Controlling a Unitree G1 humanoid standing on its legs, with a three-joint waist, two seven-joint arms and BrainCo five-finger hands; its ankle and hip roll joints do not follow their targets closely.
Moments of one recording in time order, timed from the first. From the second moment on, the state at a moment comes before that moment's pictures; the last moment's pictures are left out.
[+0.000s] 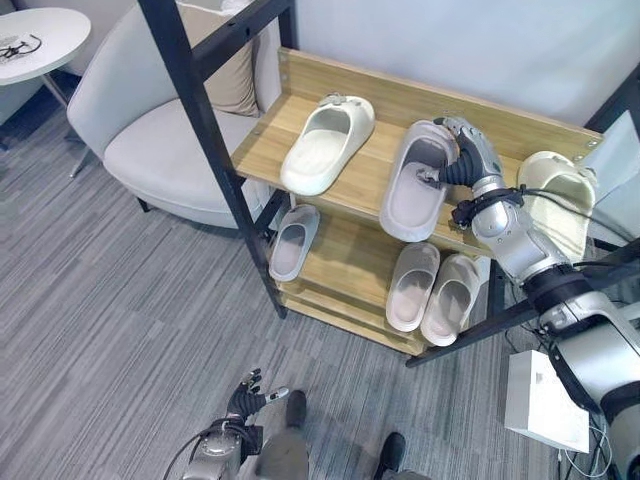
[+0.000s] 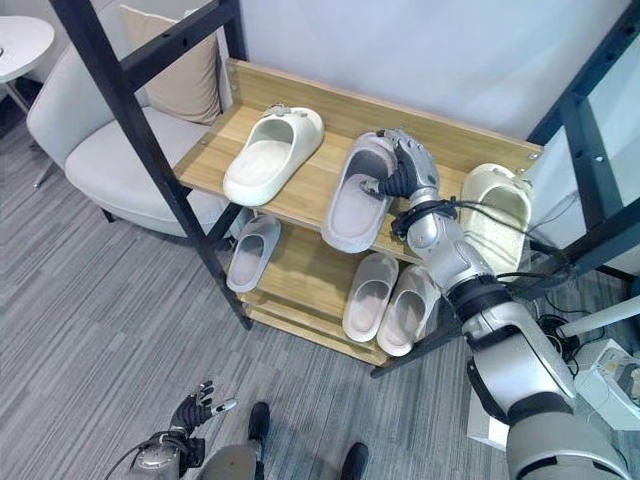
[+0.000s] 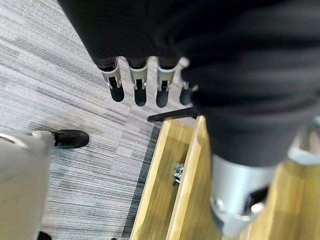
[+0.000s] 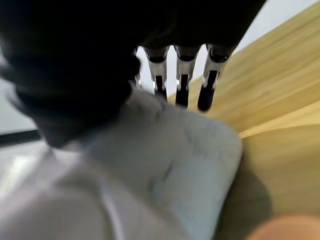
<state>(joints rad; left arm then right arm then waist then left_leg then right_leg) 0.00 0.29 -0.33 0.82 -0.38 -0.15 0.12 -1.01 -0.58 0.49 0.73 -0.26 -0.06 -0.37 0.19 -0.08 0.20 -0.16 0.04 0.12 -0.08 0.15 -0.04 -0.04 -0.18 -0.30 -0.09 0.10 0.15</state>
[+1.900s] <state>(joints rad) 0.07 0.19 -0.35 0.81 -0.33 -0.17 0.18 -0.25 -0.45 0.57 0.17 -0.06 -0.16 -0.11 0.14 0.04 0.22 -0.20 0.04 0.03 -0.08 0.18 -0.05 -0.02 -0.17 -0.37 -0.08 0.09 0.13</state>
